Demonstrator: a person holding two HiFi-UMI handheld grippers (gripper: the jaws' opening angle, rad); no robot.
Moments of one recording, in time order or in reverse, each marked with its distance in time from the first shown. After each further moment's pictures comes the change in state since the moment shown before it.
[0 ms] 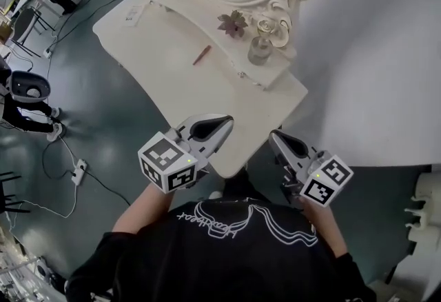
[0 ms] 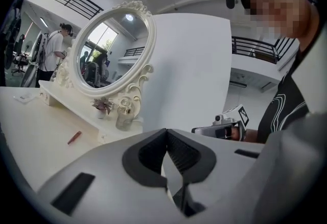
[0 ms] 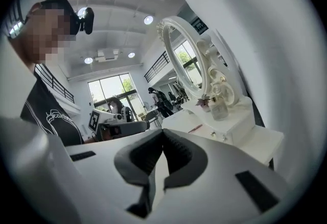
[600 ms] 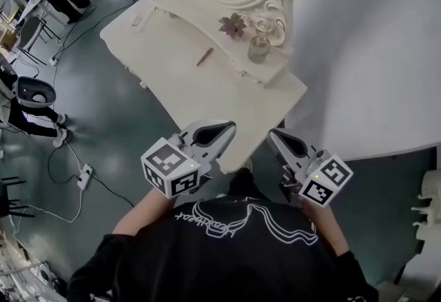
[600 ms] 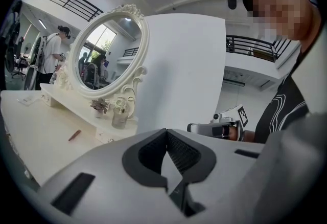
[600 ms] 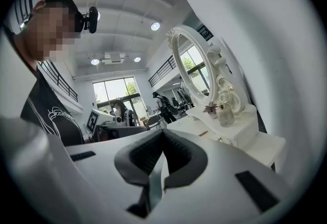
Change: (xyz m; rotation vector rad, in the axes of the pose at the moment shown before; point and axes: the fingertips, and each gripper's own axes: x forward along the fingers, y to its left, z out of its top) left arm -0.022 -0.038 0.000 0.012 0.007 -0.001; right arm -0.015 0.036 0.006 -0.051 -0.067 0.023
